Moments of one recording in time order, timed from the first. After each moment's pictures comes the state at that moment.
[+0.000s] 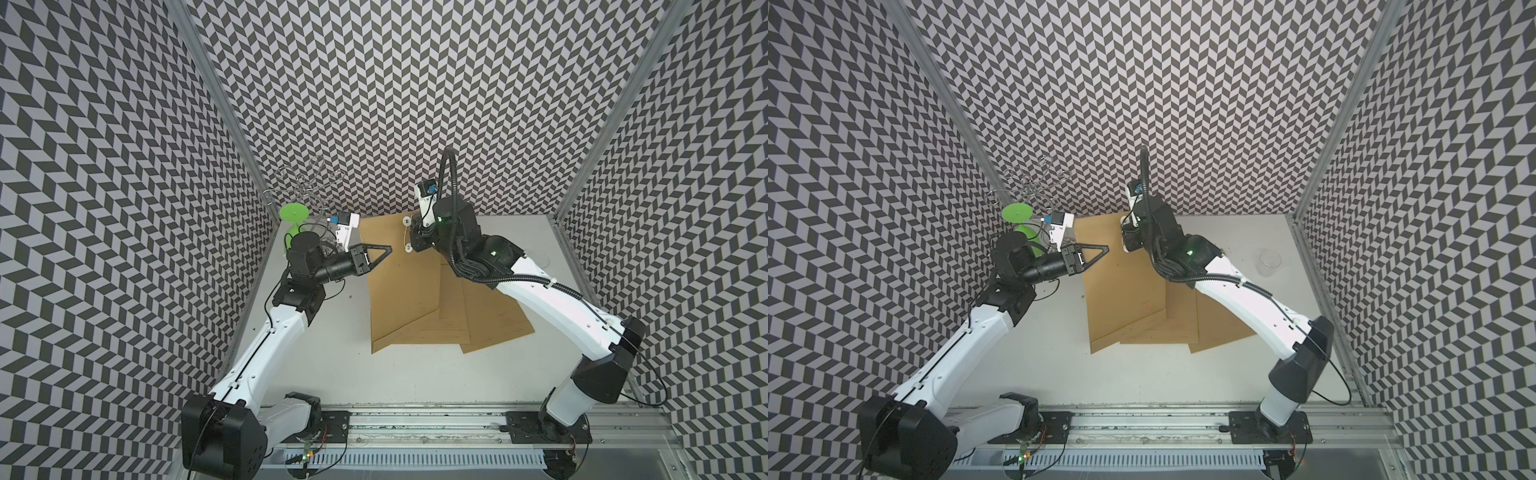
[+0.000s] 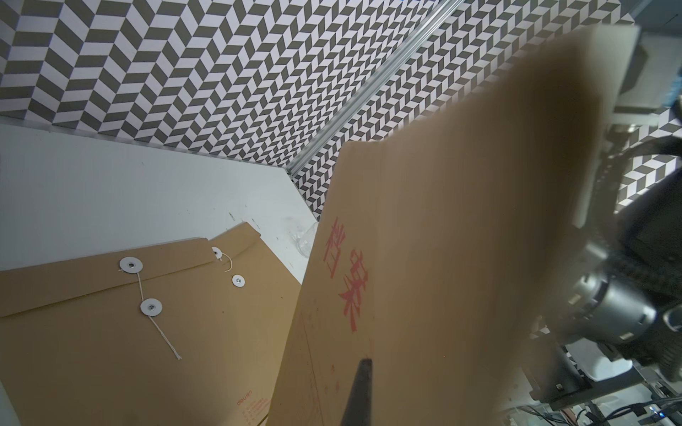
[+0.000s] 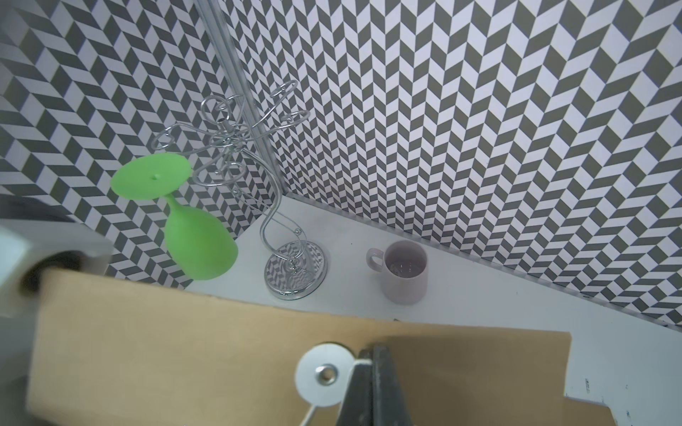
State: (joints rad) left arm -0.23 1.16 0.95 0.15 0.92 -0.78; right arm 0.85 1.69 1.84 -0.50 0.33 0.16
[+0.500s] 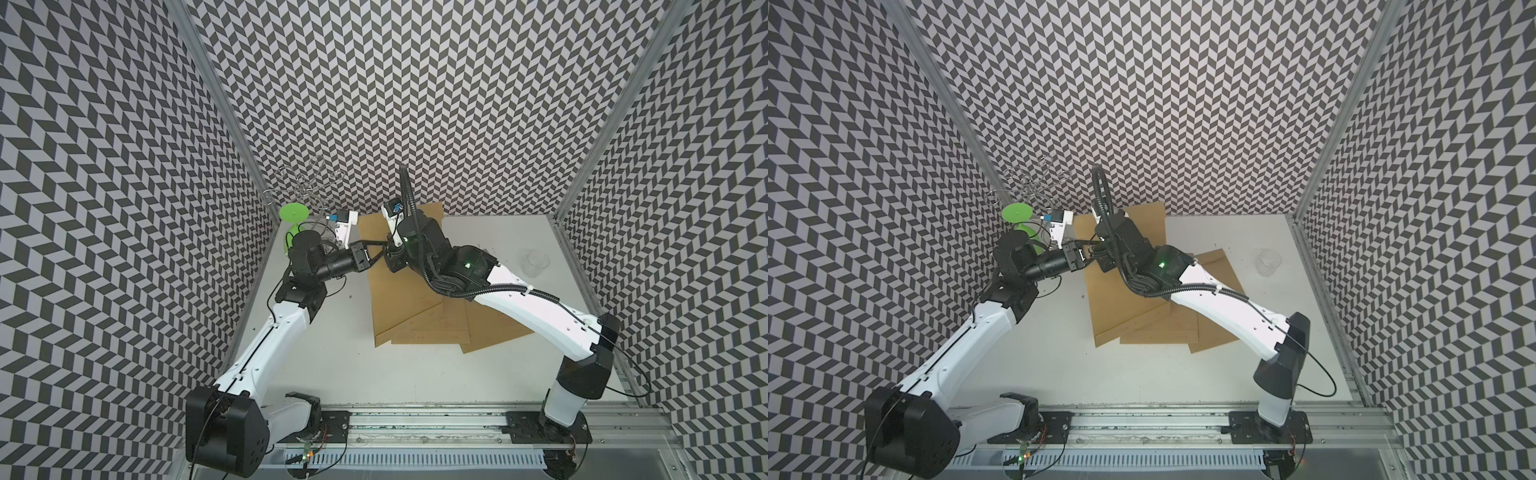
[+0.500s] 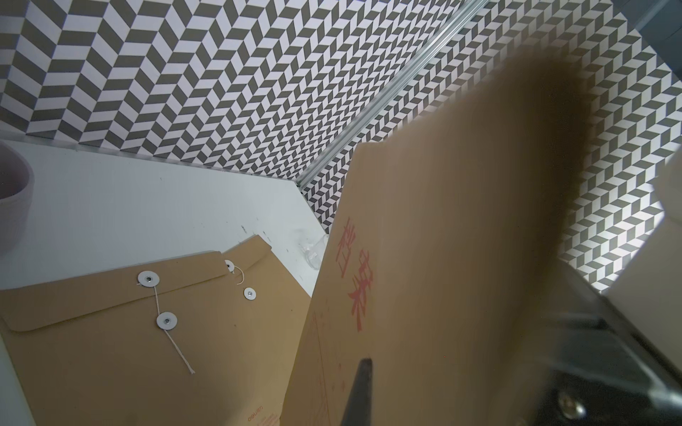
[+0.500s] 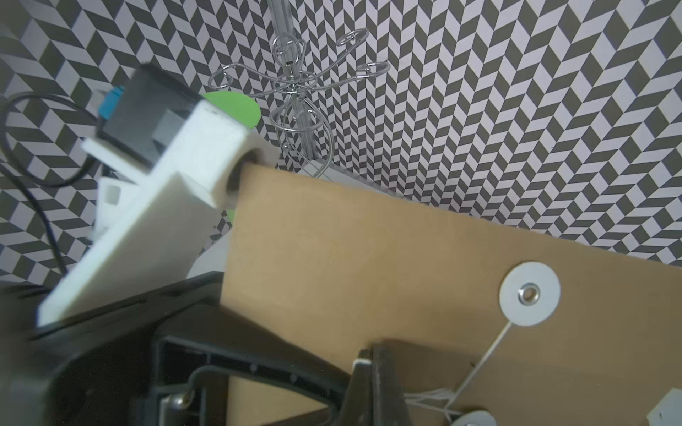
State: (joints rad) left arm -0.22 1.20 0.96 0.20 0.89 -0.79; right arm 1.00 1.77 1.93 -0.60 0.38 0.17
